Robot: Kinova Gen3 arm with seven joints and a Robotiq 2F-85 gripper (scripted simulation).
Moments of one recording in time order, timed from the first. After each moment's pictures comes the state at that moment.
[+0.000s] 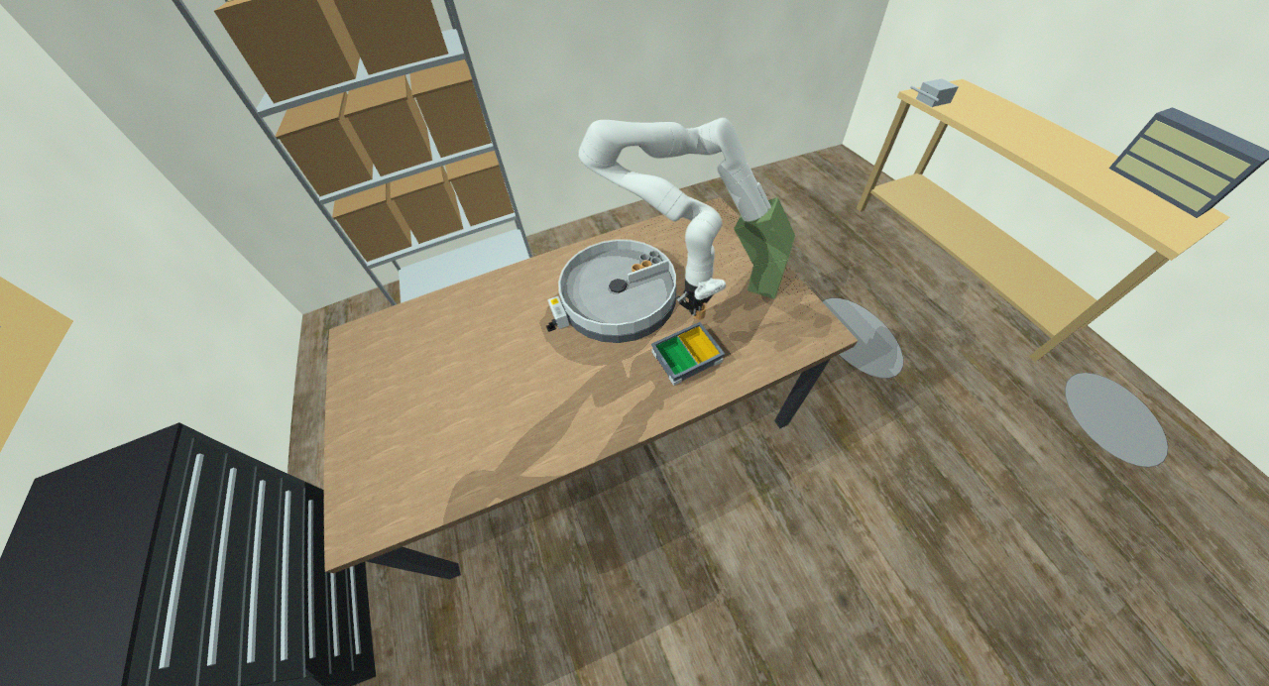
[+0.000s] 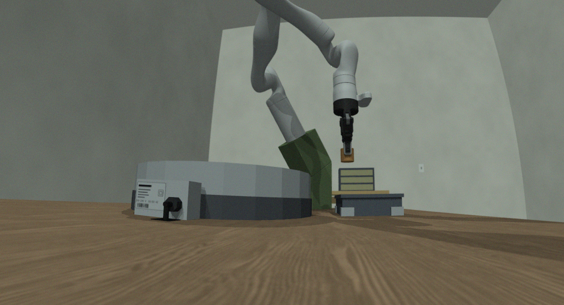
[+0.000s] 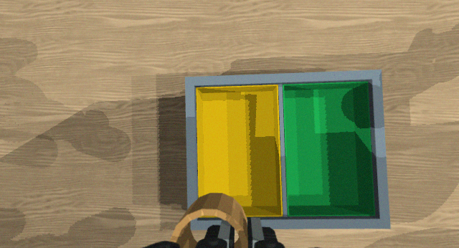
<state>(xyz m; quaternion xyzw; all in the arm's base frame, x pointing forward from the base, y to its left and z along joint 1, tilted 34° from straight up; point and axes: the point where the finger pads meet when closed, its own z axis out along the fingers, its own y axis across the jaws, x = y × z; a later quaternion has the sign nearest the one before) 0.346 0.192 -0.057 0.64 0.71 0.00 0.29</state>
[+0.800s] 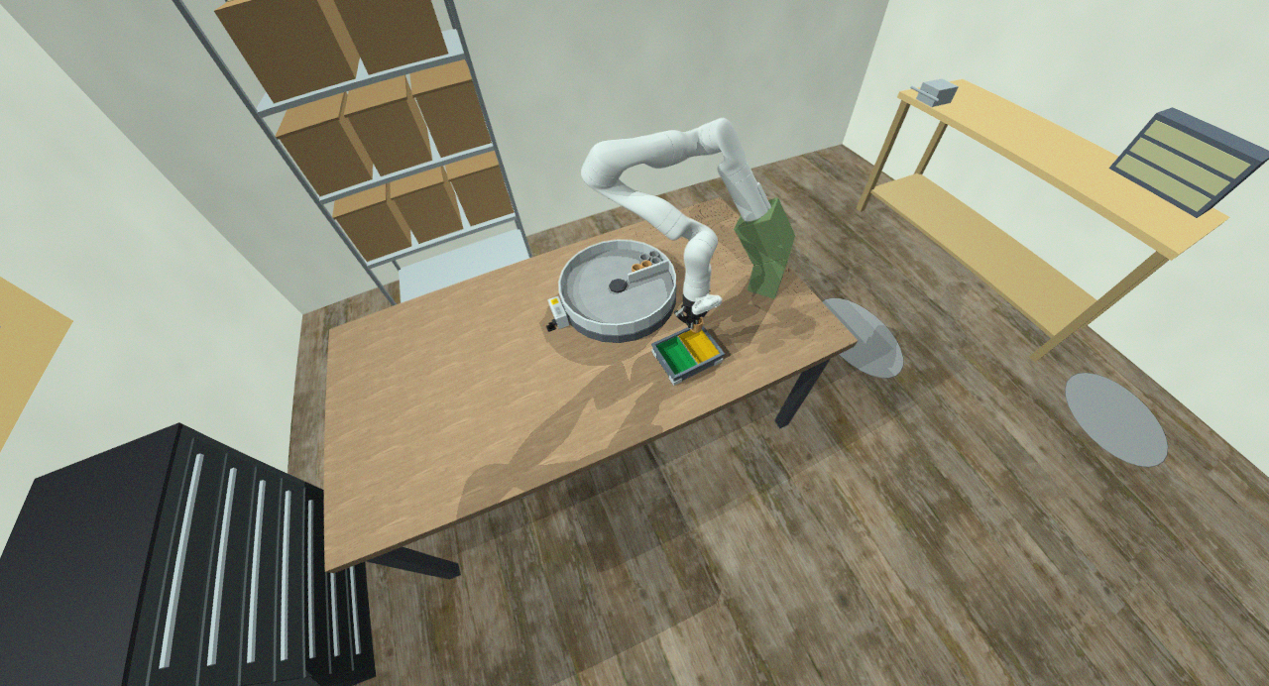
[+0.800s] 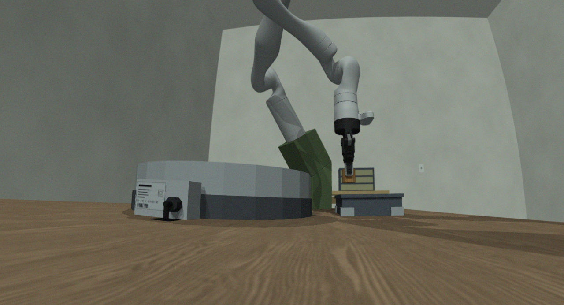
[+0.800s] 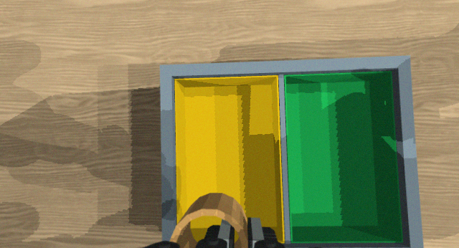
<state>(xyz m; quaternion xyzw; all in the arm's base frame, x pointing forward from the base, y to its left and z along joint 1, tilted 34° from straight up) 0.377 0.172 -0.106 0.63 0.71 0.00 0.30</state>
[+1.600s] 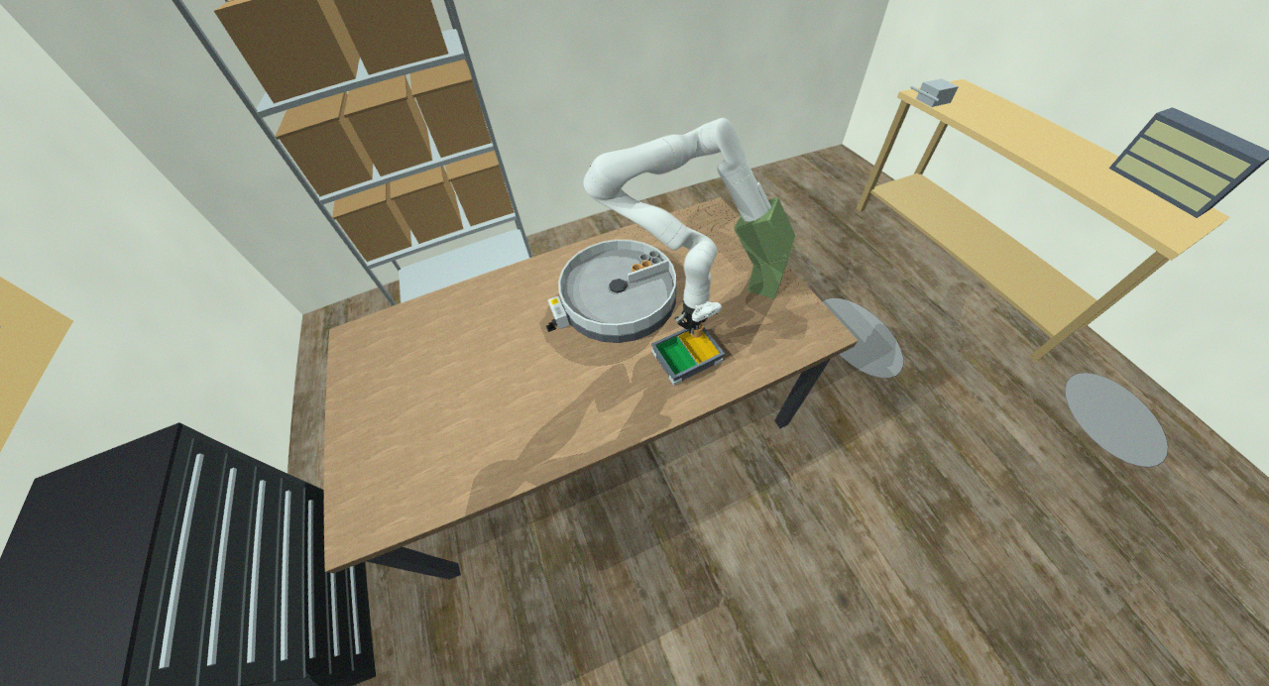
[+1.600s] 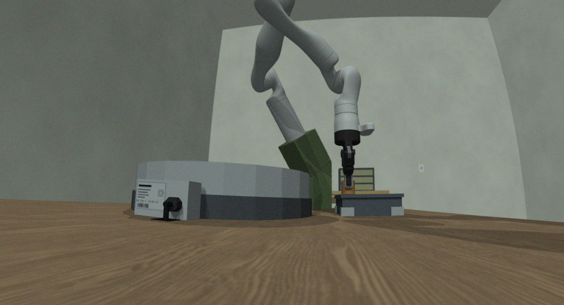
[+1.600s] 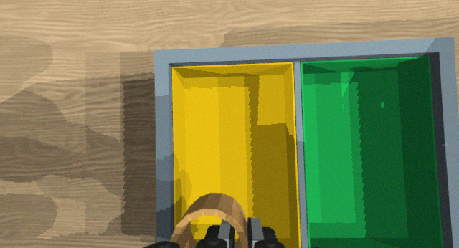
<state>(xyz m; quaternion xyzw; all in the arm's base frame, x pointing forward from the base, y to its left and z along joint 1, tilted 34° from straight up) 0.386 0.157 -0.135 0.64 0.71 0.00 0.29</state>
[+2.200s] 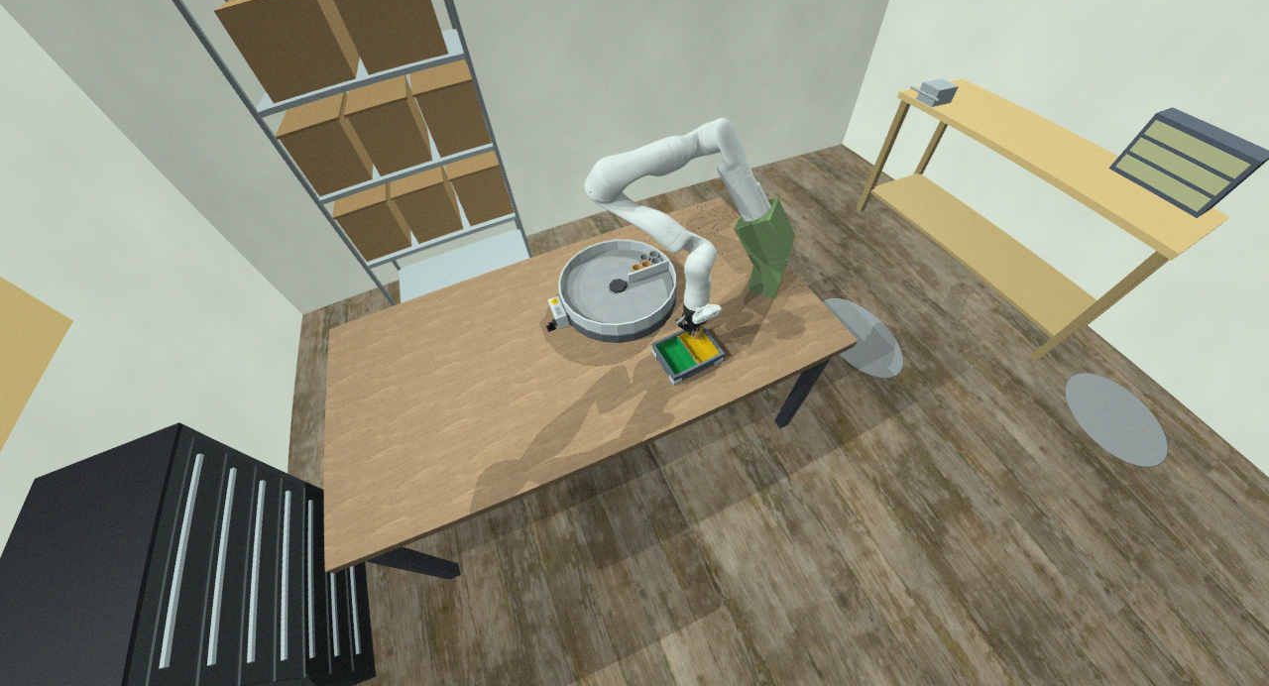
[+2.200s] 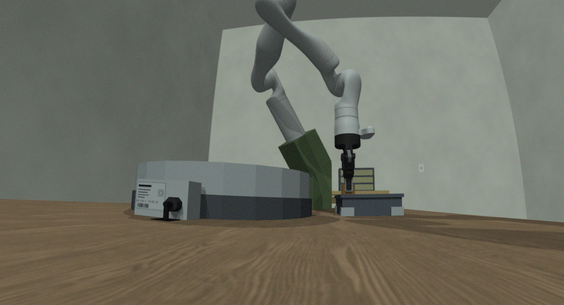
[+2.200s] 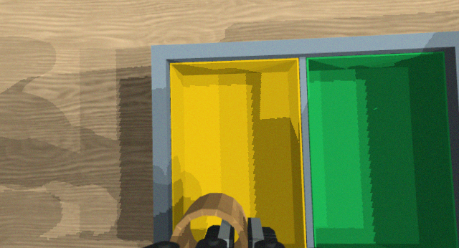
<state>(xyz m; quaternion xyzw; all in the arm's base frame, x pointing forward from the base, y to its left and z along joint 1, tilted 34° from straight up) 0.389 0.153 -0.144 0.64 0.71 0.00 0.29</state>
